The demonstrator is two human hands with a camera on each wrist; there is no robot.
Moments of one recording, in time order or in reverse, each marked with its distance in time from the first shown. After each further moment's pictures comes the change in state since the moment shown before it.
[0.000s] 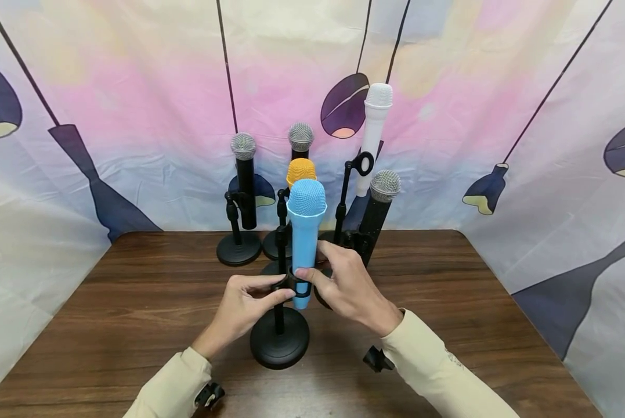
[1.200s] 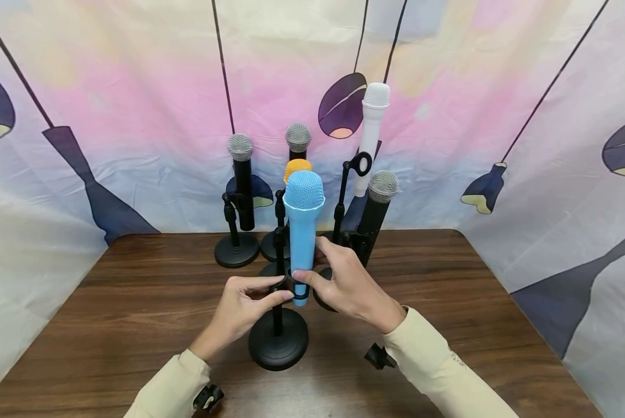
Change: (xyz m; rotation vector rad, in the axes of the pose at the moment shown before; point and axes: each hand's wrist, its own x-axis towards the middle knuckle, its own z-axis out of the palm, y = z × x) left_hand 0.001 0.000 0.000 -0.022 -0.021 -0.008; right_hand 0.005 0.002 -0.006 0.111 -0.103 0.030
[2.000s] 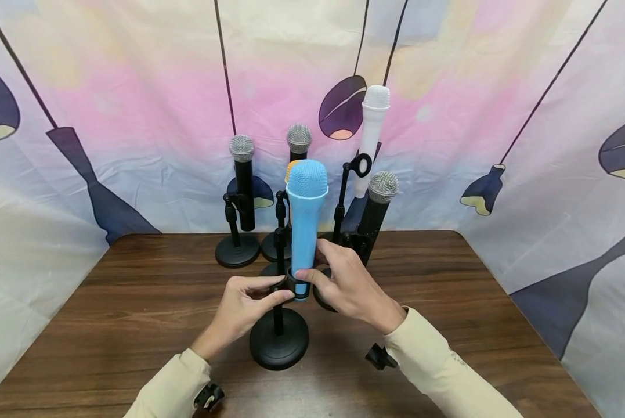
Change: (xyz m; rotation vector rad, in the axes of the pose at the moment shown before) left_hand -0.001 -0.001 0.000 0.003 0.004 -0.005; right_hand -0.001 -0.001 -0.001 -0.059 0.016 -0.014
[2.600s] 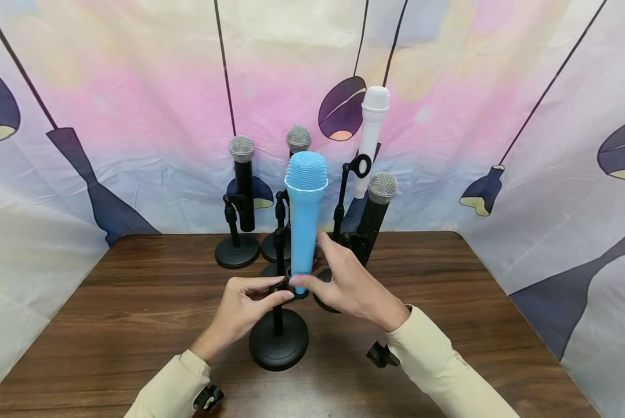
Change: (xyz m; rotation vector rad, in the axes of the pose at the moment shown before) left_hand -0.001 0.001 0.000 0.019 0.010 -0.006; right_hand 0.004 -0.002 -0.006 0.075 -0.074 0.010
